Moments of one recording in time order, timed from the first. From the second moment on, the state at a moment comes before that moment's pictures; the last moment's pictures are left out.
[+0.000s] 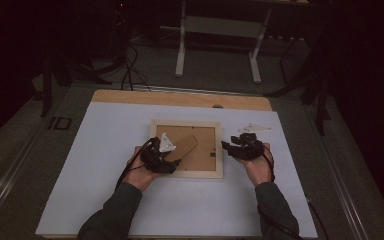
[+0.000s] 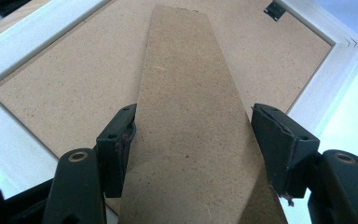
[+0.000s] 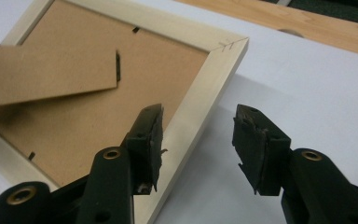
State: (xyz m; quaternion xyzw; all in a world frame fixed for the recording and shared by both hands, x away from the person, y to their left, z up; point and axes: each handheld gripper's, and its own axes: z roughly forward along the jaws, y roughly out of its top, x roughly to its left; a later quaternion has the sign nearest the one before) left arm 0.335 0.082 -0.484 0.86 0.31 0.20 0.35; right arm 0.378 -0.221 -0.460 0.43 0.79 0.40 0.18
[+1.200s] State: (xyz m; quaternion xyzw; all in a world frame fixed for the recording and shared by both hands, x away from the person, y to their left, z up) left arm 0.312 0.077 -0.483 0.85 0.27 0.27 0.35; right arm 0.424 -0.216 -0.466 0.46 0.77 0.43 0.08
